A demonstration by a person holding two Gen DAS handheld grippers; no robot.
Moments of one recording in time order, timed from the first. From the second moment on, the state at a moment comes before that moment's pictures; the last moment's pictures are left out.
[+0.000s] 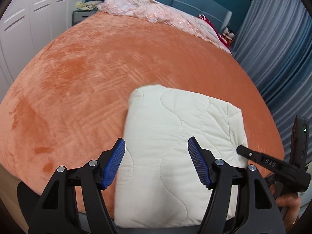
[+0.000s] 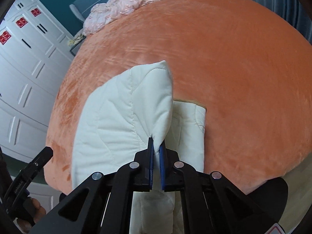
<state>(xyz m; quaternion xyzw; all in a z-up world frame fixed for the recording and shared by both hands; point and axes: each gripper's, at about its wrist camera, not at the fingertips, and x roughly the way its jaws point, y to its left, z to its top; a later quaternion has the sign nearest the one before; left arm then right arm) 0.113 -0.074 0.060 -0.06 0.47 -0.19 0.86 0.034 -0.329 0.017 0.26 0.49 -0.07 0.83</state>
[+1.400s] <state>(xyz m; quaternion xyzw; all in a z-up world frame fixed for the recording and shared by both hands) 0.140 -0.163 -0.057 0.09 0.45 -0.12 0.88 0.054 -0.322 -0.092 0.22 0.47 -0.10 0.85</state>
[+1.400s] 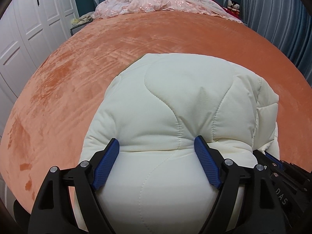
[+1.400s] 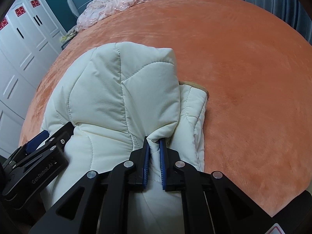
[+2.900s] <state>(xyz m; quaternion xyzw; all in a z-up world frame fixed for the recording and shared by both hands) 0.043 -0.085 -0.042 0.06 0.55 -0.14 0.82 -0.040 -0.271 -0.075 0.20 0.56 -0.05 0.80</state>
